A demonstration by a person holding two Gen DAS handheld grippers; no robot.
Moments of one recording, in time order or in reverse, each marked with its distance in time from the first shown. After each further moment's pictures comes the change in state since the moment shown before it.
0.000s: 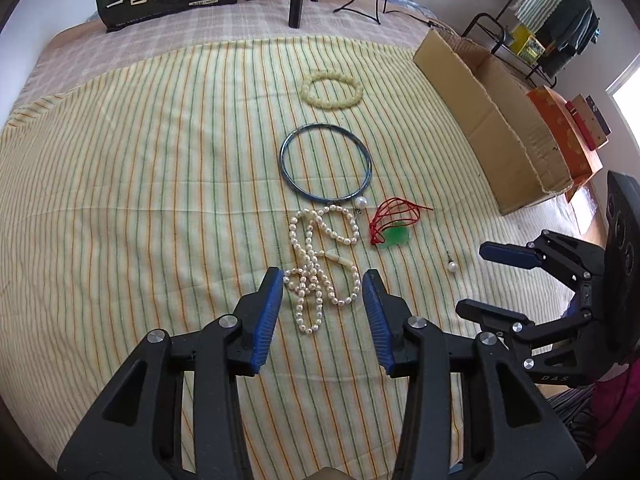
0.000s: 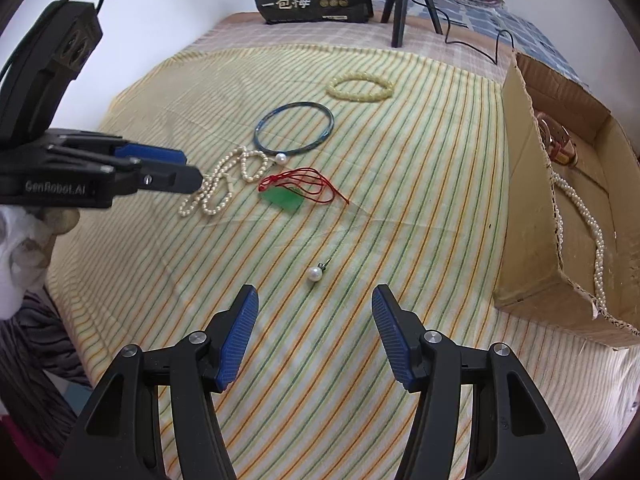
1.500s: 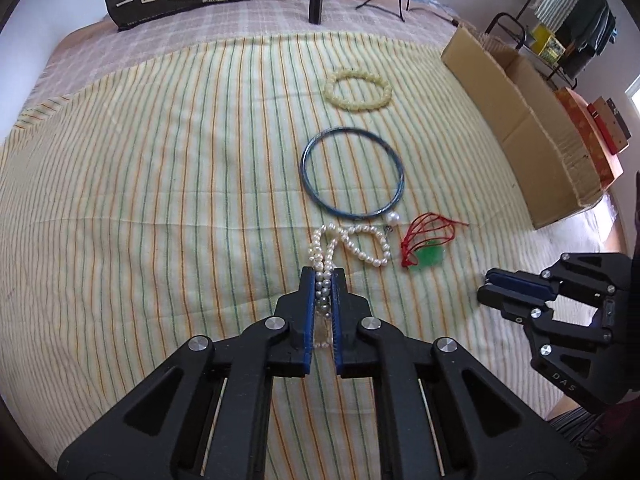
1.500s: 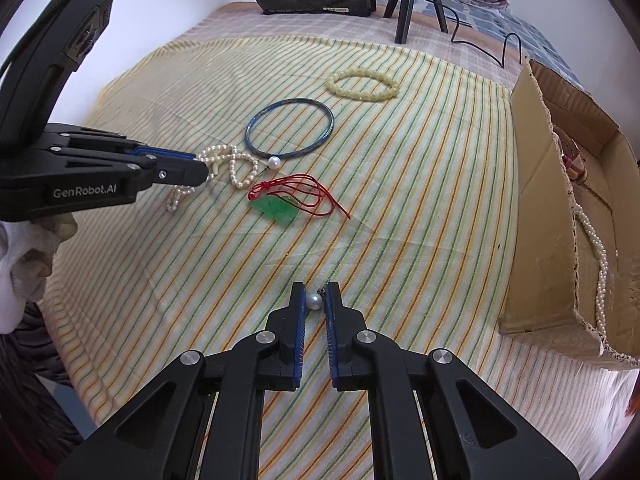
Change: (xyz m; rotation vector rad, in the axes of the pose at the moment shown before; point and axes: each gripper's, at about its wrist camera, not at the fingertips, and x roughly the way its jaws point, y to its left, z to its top) left arm 0.015 0.005 0.012 -0.026 -0.014 0.073; right arm 0.014 0.005 0.015 -0.028 0.027 -0.045
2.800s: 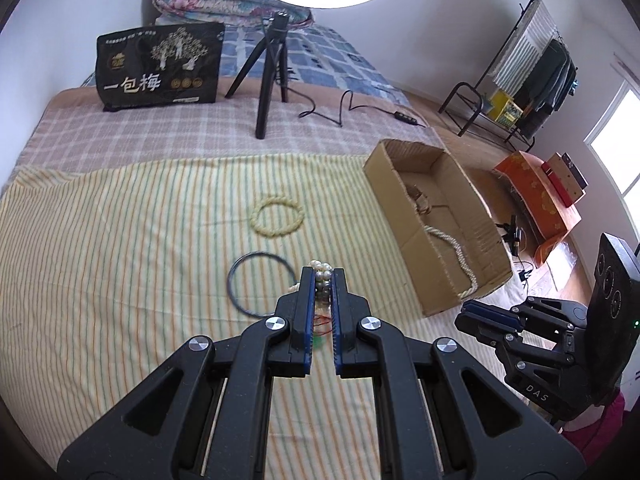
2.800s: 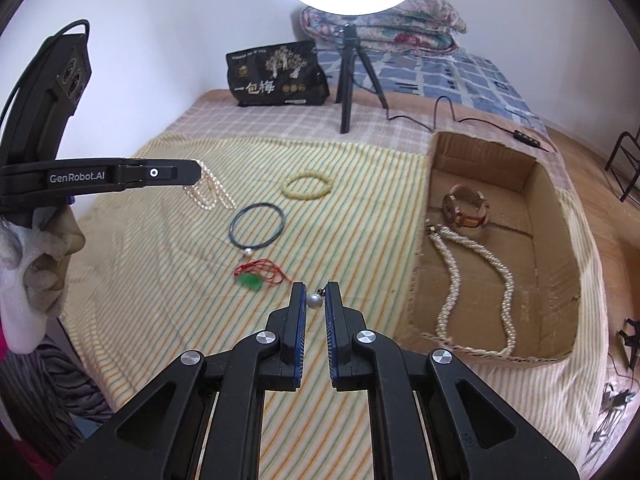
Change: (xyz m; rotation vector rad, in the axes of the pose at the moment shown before) left arm -0.089 -0.047 0.043 -0.034 -0.251 -0.156; right arm -0.094 -0.042 0.007 0.092 -0.240 -0.037
